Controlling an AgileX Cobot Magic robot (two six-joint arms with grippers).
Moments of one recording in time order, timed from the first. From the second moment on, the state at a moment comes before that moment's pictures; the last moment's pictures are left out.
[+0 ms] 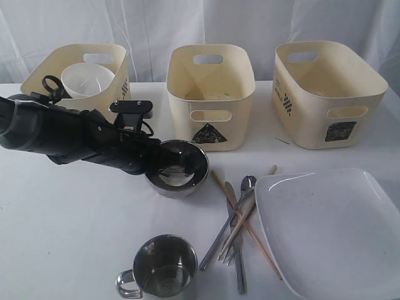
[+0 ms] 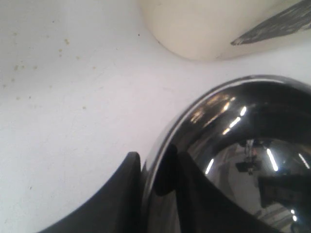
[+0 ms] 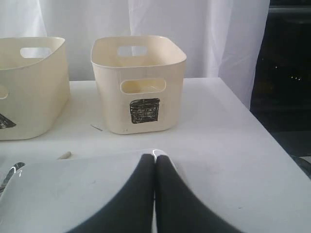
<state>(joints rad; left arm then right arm) -0.56 1.94 -1.09 -0.64 0.06 0.37 -0.21 0.01 -0.01 0.11 0.22 -0.07</state>
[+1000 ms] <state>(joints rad) -0.38 1.48 -1.08 -0.55 0.33 0.60 -0.21 0.01 -0.01 0.11 0.22 -0.07</state>
